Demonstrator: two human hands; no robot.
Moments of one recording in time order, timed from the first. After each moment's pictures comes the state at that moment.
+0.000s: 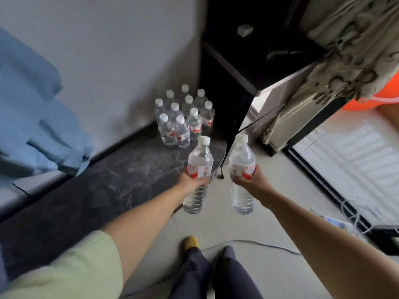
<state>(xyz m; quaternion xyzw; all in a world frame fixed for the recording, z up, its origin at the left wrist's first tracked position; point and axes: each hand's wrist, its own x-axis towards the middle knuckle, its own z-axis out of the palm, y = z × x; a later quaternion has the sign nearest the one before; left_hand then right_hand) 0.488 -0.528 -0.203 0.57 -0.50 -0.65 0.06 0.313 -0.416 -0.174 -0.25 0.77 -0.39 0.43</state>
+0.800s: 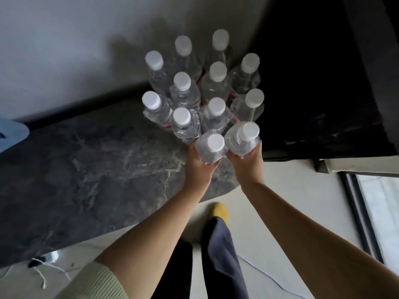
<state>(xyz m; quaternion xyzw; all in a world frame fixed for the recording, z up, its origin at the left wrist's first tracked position) 0.349 -0.666 -0.408 0.67 -0.47 -0.45 0.36 0.231 -0.663 -0.393 -0.30 0.76 -0.38 0.43</state>
